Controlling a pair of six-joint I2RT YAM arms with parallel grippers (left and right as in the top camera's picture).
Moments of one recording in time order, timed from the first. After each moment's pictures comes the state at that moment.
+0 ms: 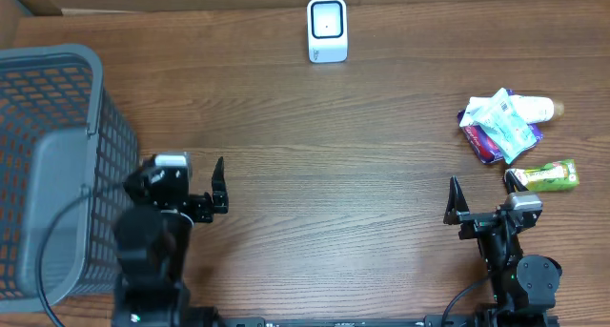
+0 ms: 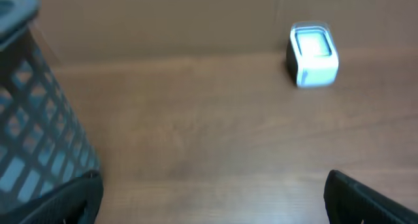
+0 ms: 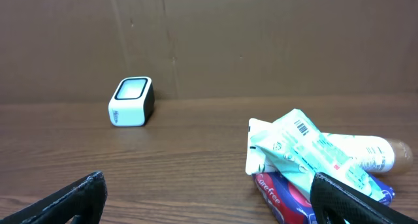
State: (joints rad) left arm 0.03 0.50 0.53 -0.32 0.02 0.06; right arm 0.00 0.02 0.02 -0.03 -0.11 0.08
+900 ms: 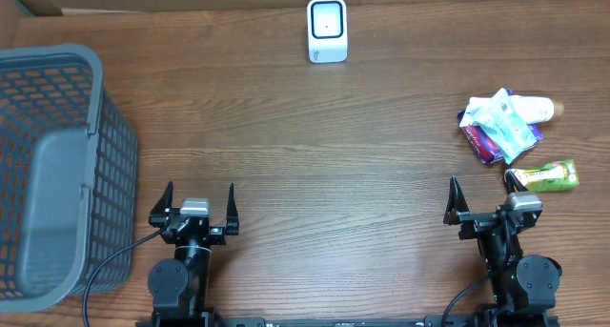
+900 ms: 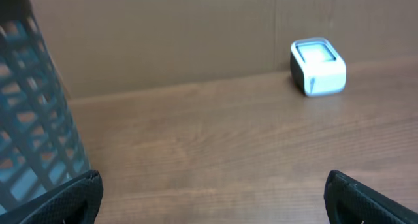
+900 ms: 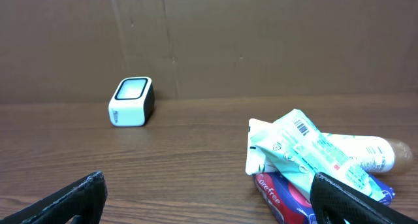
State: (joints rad) left arm 0.03 0.02 0.01 -0.06 0.02 0.12; right arm 0.00 0.02 0.02 -0.03 -0.11 0.08
